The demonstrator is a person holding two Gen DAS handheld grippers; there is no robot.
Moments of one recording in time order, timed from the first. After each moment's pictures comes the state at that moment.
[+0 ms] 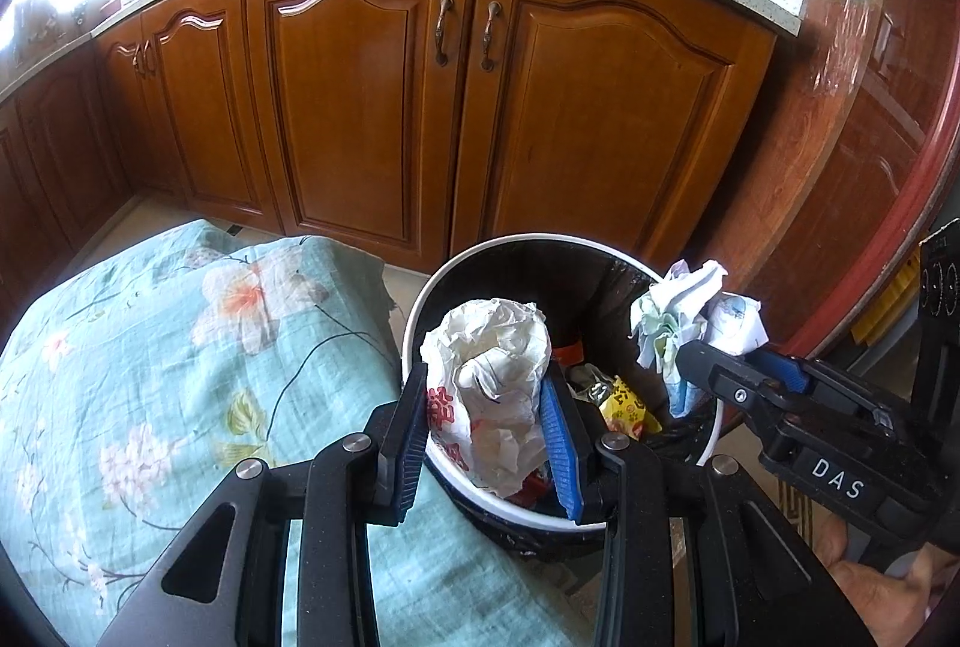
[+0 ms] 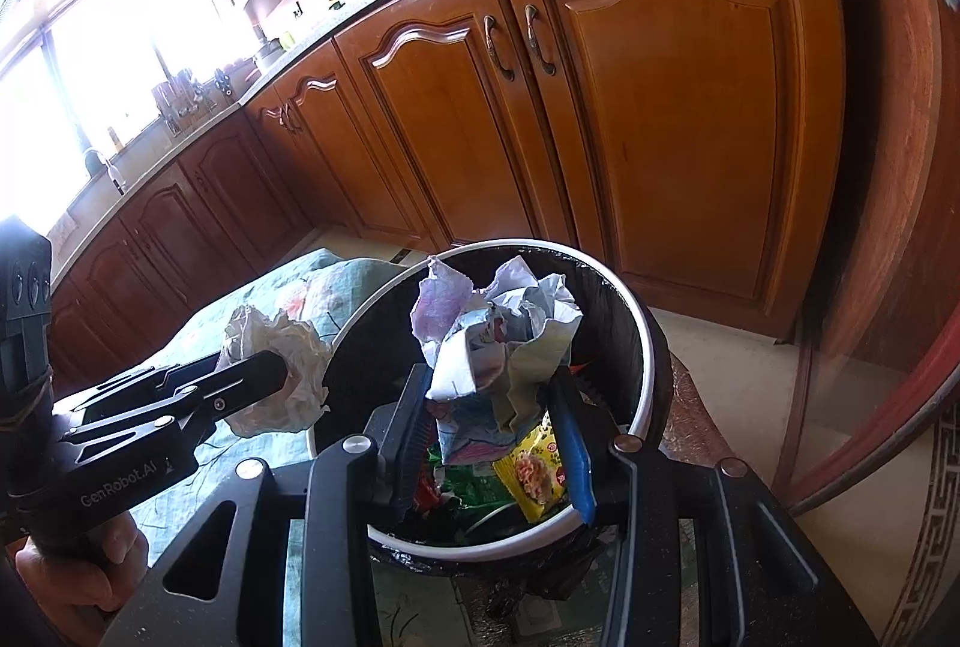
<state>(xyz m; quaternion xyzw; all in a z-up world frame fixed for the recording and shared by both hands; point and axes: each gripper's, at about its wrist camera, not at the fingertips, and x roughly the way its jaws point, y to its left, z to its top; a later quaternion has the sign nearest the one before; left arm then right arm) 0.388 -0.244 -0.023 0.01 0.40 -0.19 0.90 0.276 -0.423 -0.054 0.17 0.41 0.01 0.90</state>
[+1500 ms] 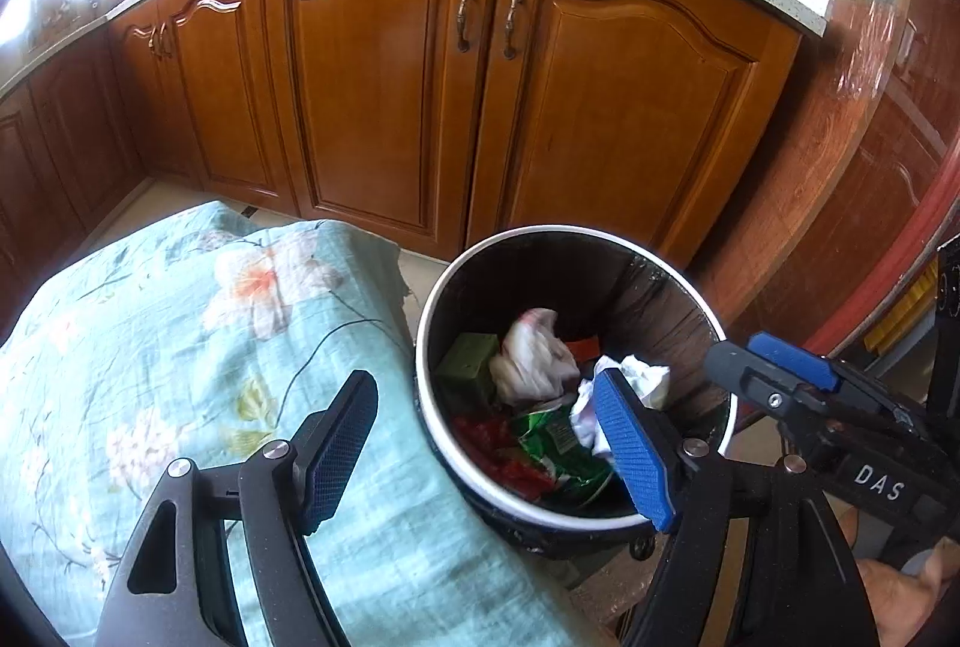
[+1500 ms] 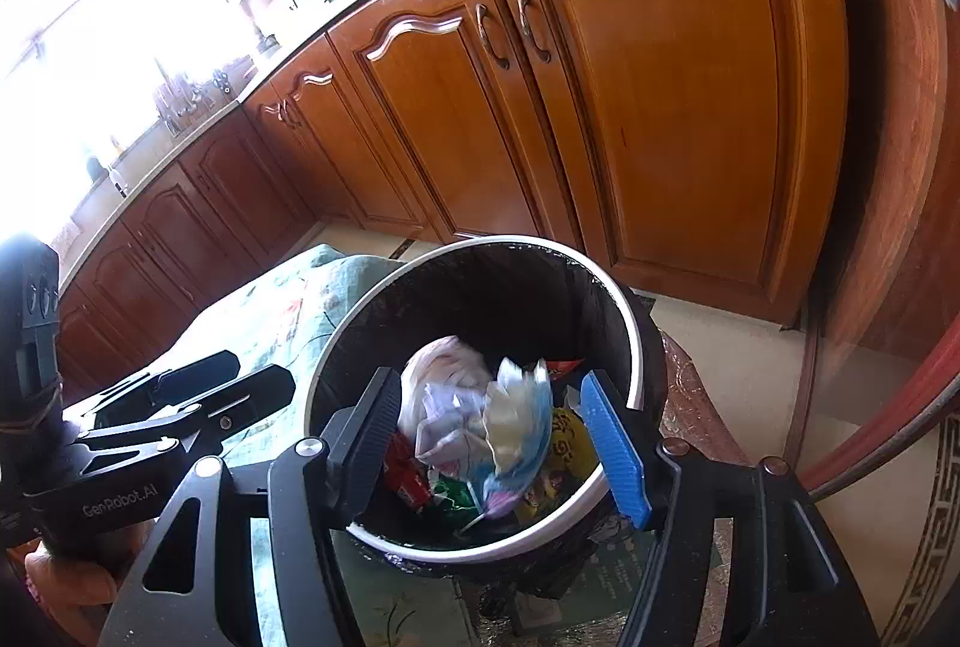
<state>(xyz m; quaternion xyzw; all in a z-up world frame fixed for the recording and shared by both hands) 0.388 -0.240 -0.019 0.01 0.42 -0.17 0.89 0.279 -0.431 -0.051 0.19 0.42 0.02 0.89</state>
